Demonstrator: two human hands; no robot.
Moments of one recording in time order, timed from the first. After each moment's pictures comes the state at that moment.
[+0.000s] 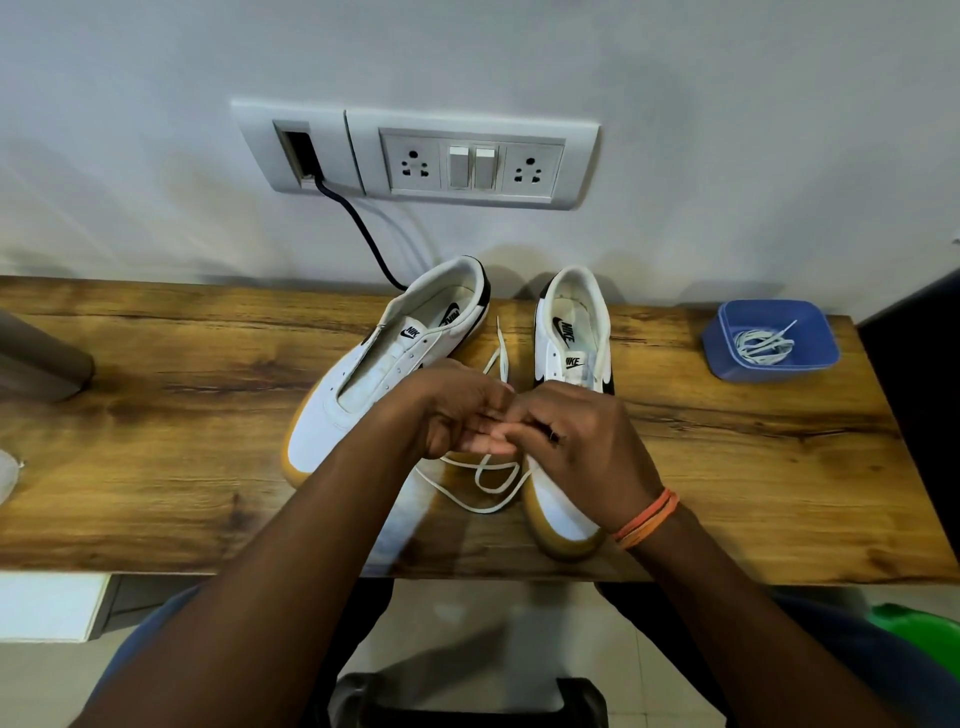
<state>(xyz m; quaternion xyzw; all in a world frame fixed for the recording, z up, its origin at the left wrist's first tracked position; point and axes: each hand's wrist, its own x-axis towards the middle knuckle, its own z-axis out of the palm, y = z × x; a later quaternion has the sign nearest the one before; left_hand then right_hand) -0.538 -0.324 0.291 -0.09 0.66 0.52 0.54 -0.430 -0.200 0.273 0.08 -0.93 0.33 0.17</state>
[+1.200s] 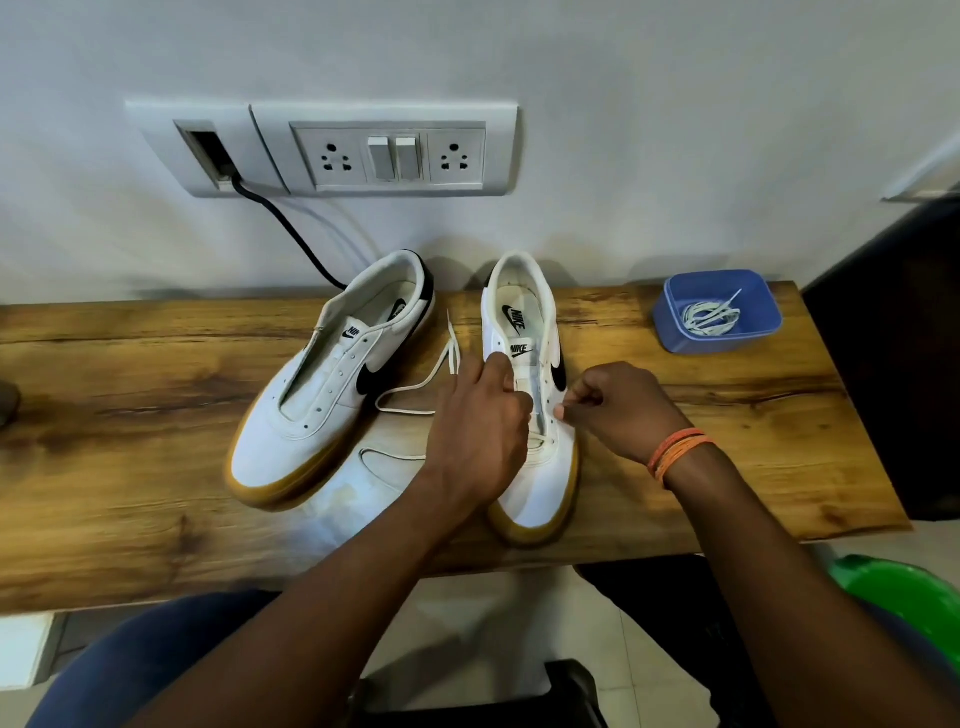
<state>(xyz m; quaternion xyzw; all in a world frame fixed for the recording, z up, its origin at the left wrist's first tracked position) -0.479 -0.277 0.230 0.42 0.89 0.17 -0.03 -0.419 -0.120 0.271 -0.28 -0.89 0.33 -0.13</state>
